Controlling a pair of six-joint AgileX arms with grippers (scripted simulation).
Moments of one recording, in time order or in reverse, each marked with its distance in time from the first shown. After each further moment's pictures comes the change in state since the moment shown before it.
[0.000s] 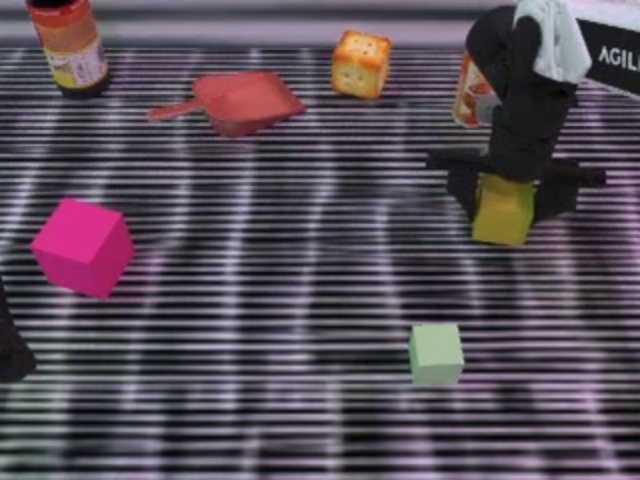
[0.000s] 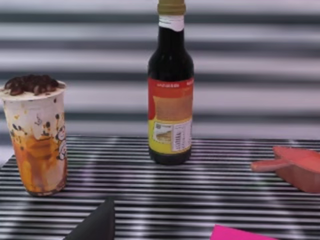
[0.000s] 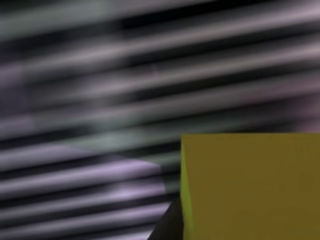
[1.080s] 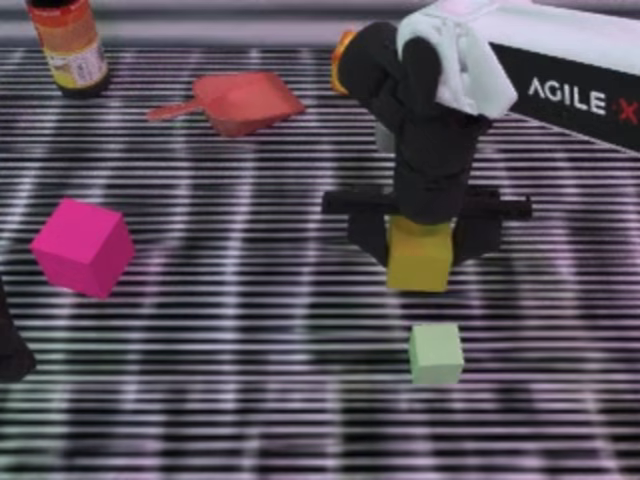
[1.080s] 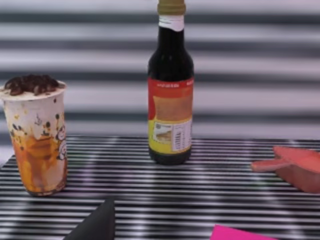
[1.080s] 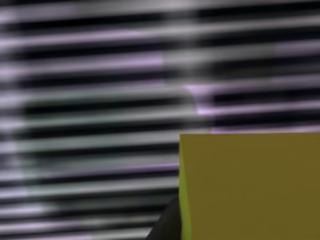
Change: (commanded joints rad) left arm 0.000 0.000 0.000 0.000 0.000 0.000; right arm 0.312 -0.236 -0.156 -0.086 0.003 0.190
